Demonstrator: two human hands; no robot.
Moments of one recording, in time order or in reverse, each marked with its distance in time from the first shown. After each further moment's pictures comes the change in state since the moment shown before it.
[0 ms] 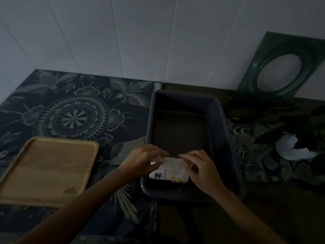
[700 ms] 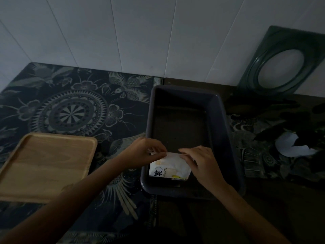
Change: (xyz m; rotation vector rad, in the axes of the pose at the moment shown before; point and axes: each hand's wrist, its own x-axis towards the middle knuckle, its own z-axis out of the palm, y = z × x) left_hand 0.019 -0.002 -0.019 -0.304 -0.105 -0.172; right_hand 0.009 -0.005 -0.003 -0.126 0.010 -0.060
